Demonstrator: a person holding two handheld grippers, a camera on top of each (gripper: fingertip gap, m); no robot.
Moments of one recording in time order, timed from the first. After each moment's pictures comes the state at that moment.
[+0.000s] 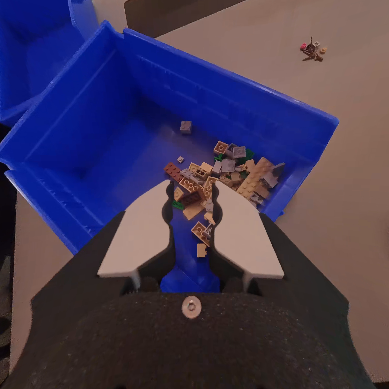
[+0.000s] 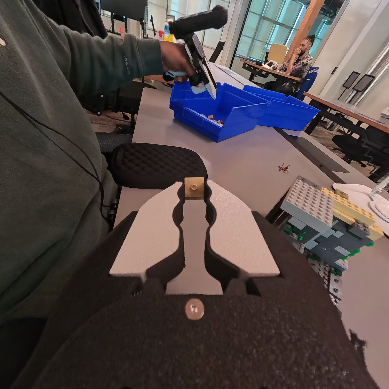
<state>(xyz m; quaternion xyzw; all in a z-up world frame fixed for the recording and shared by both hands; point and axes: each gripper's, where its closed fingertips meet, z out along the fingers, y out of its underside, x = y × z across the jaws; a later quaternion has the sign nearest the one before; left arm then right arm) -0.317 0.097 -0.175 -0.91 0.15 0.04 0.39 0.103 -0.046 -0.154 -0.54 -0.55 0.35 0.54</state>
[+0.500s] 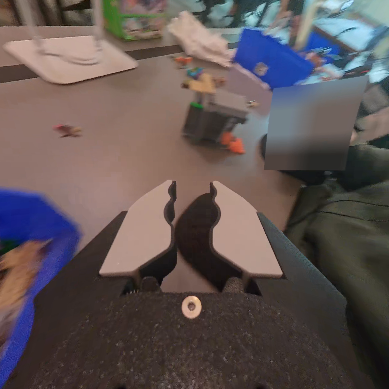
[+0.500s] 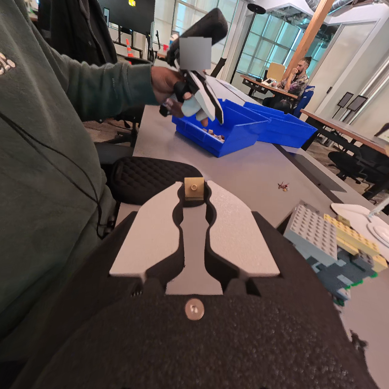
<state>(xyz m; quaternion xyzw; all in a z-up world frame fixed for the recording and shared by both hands) -0.107 0.027 -0.142 -0.78 0.30 -0.34 0.42 0.080 -0.051 -0.139 -0.51 -0.55 0.35 0.56</state>
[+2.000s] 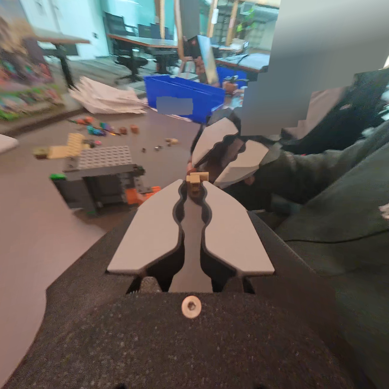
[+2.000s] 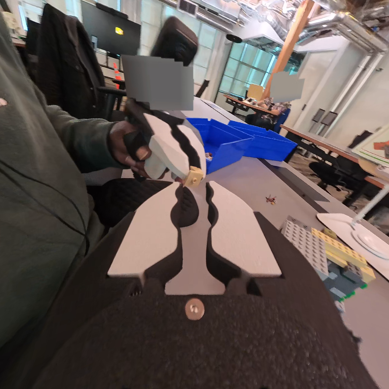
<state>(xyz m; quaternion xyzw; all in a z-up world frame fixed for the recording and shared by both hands) 0.066 -0.039 -0.123 -0.65 0.41 -0.41 0.49 0.070 -0.045 -0.118 -0.51 -0.51 0.35 0.60</state>
